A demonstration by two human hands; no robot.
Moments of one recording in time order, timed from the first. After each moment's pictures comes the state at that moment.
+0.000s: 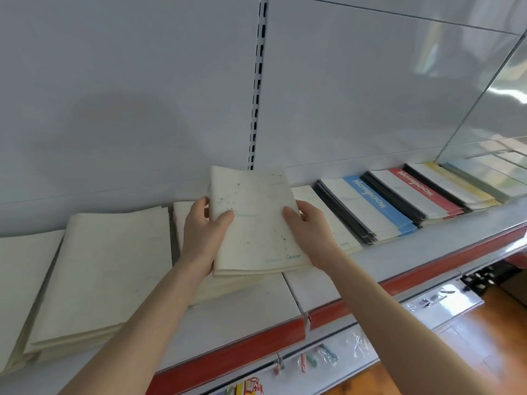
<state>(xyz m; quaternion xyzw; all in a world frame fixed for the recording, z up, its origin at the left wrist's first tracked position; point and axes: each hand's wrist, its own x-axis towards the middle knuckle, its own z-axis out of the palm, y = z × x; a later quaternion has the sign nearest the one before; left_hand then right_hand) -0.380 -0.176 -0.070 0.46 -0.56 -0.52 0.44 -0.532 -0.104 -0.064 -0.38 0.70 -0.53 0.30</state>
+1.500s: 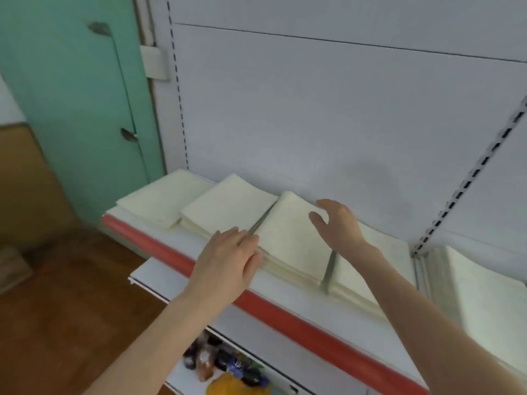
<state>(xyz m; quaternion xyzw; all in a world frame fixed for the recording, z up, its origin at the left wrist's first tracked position) -0.187 -0.045 -0.074 0.63 -0.73 0.13 0.23 -0.369 -0.175 -0.045 -0.79 0.56 -0.21 0.12</state>
